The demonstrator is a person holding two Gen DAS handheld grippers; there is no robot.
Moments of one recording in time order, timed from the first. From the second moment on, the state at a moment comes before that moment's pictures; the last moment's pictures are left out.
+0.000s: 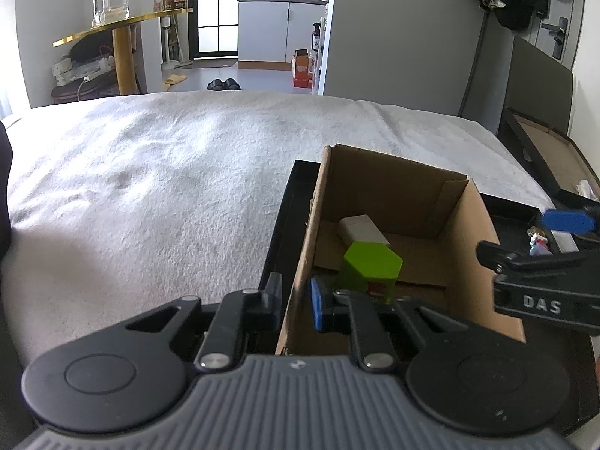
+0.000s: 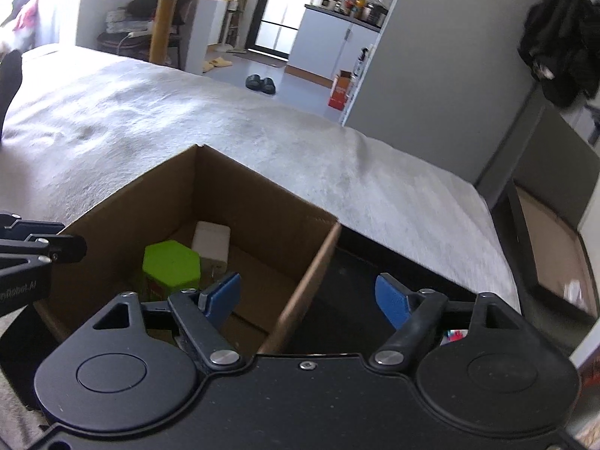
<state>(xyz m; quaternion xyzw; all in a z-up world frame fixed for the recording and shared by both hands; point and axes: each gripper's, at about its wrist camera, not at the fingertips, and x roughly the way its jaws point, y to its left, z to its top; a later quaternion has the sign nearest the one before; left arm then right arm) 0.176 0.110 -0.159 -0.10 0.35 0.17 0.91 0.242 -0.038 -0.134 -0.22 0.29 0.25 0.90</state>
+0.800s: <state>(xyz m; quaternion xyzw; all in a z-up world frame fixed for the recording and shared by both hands) 0.183 0.088 -0.157 -0.04 0.37 0.19 0.91 0.239 -0.109 -0.138 -0.14 0.34 0.20 0.91</state>
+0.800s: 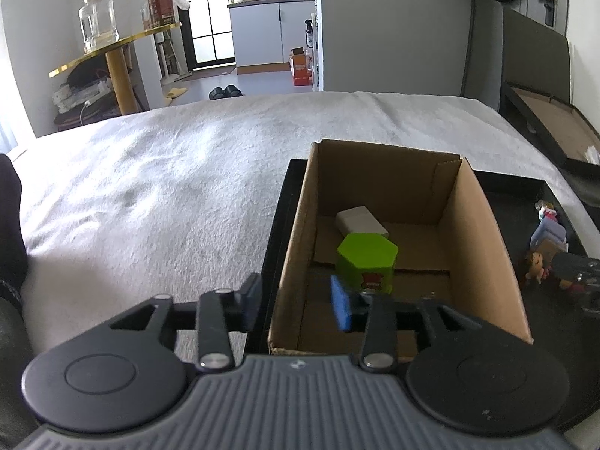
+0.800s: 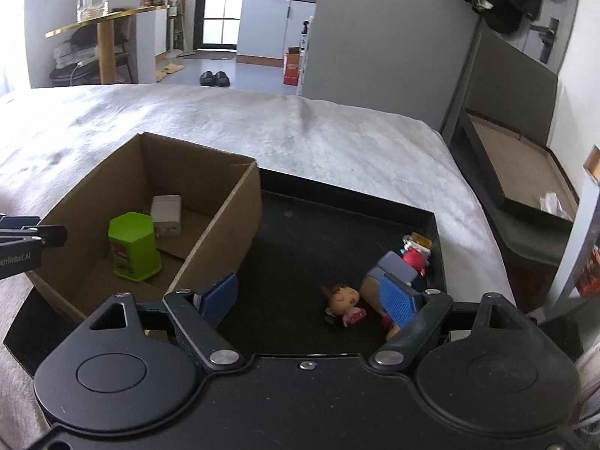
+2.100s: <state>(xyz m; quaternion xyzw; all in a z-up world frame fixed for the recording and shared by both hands) 0.210 0.065 -0.174 0.01 0.38 0.21 0.90 0.309 -0.191 -0.215 -0.08 0.41 0.16 0.90</state>
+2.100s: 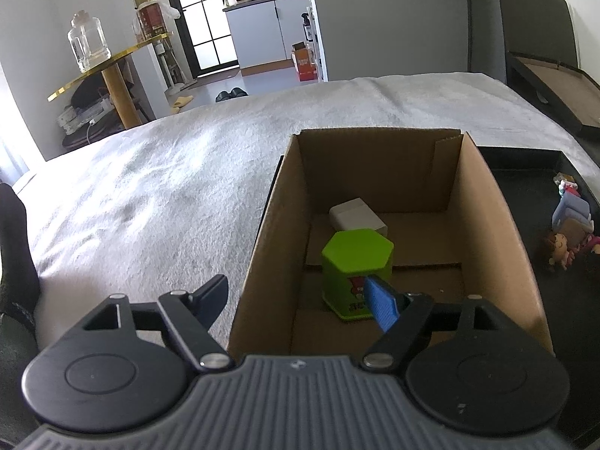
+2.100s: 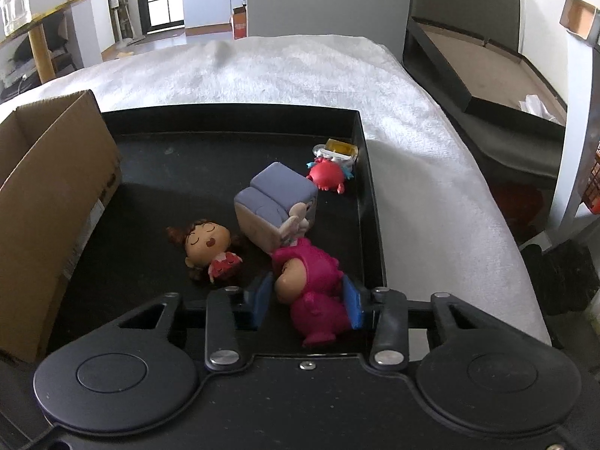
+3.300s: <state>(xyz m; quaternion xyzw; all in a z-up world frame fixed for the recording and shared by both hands) 0.207 0.068 -0.176 0.01 0.38 0.21 0.90 0.291 -0.180 -0.211 -0.07 0.44 0.15 0.88</state>
